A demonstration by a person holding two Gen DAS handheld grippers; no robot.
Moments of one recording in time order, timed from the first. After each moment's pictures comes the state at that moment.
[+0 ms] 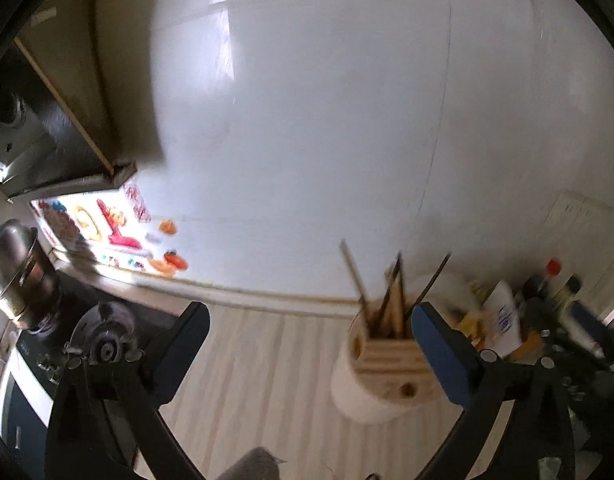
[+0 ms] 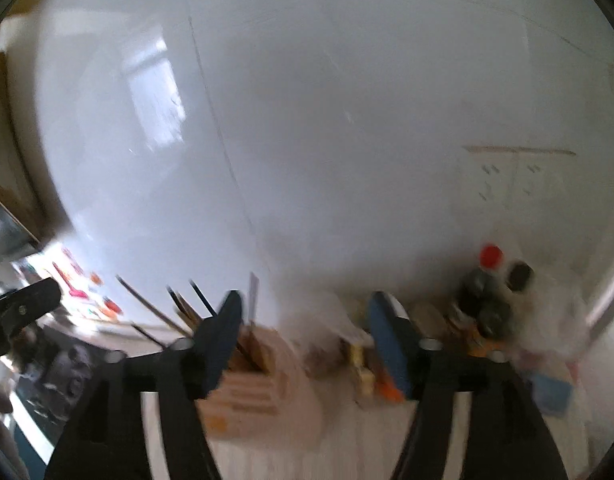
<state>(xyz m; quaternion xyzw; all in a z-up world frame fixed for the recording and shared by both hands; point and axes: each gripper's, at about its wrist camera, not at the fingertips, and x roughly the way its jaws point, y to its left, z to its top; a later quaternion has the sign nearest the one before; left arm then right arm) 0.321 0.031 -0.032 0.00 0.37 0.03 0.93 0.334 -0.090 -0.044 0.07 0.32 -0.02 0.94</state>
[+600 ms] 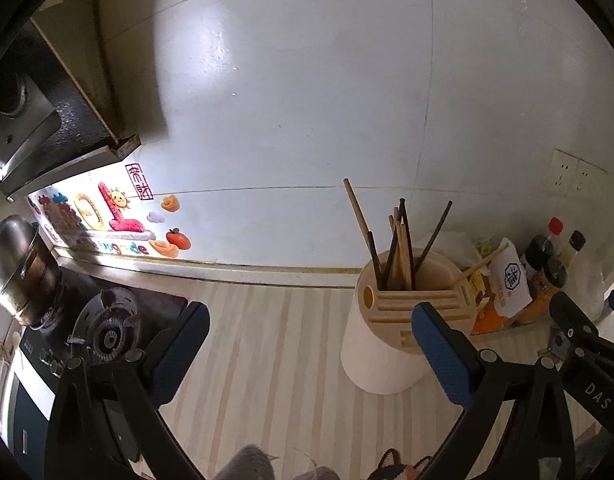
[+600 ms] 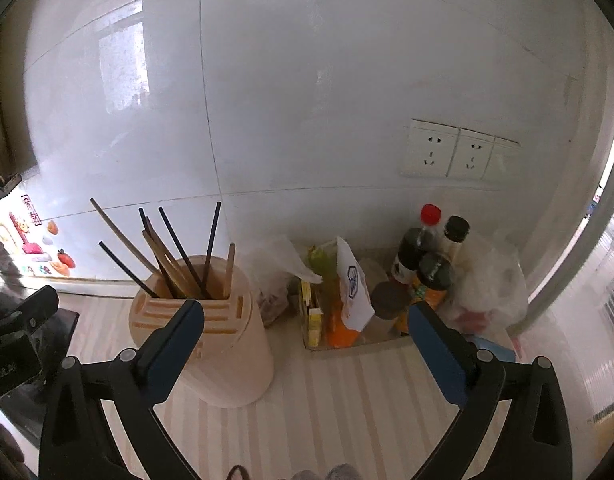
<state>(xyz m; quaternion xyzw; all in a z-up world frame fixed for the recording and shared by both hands) 0.284 0.034 -0.051 0.02 0.37 0.02 0.93 0.276 -0.075 -0.051 0.02 0.35 -0.09 0.93</state>
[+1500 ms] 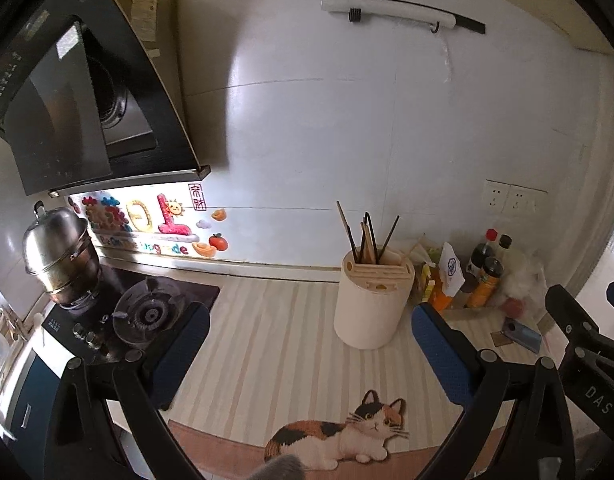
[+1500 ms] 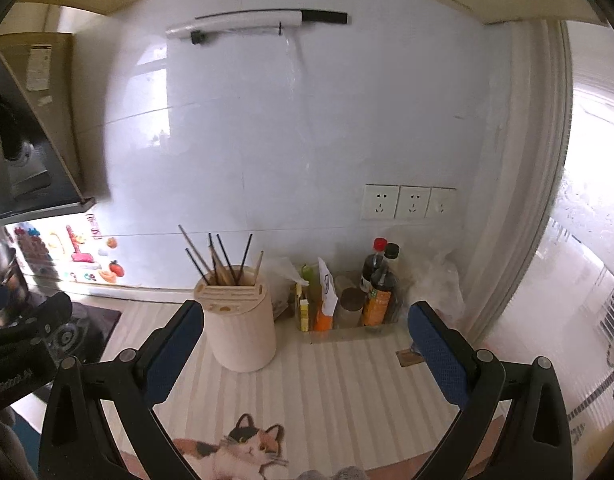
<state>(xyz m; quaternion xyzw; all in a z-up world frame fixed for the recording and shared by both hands) 0.086 0.055 0.038 0.00 0.30 0.01 0.95 0.058 -0.056 0.066 0.00 0.26 -0.08 0.96</state>
